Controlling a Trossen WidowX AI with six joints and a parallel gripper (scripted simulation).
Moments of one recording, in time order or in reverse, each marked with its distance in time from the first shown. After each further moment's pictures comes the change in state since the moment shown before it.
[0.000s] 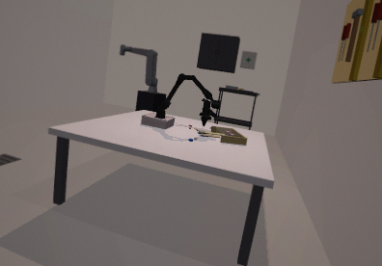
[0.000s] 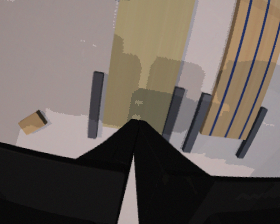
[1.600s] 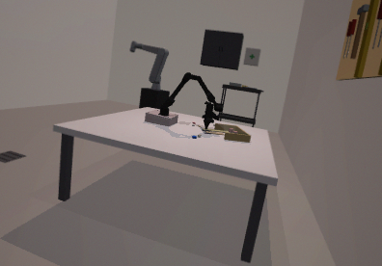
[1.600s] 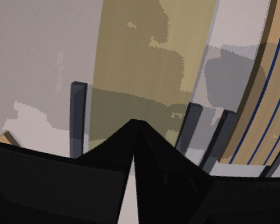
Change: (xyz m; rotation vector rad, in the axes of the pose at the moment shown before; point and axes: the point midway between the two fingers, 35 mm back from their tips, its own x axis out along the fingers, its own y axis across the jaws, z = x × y) arm 0.045 -0.002 -0.002 0.000 0.010 0.001
